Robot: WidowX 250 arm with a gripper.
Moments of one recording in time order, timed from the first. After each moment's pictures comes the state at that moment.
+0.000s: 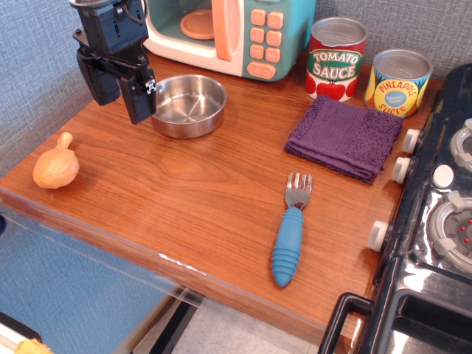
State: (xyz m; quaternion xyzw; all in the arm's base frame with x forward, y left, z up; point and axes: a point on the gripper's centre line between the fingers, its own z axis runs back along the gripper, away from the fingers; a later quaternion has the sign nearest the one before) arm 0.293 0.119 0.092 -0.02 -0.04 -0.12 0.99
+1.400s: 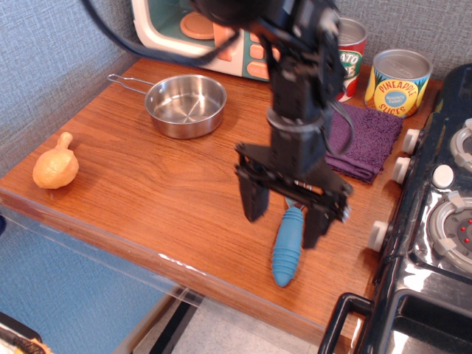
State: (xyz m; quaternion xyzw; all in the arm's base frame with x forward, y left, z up) arm 0.263 -0.077 0.041 -0.03 0.02 -0.07 1.00
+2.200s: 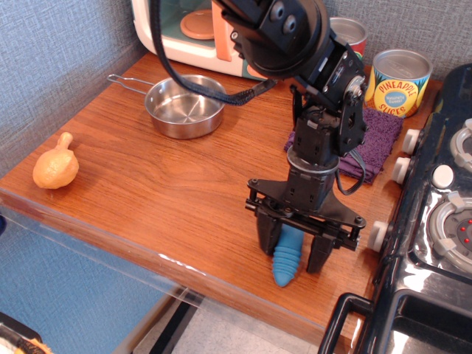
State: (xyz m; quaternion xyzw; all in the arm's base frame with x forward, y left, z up) arm 0.269 -0.077 0.003 0.02 0.04 -0.01 1.00
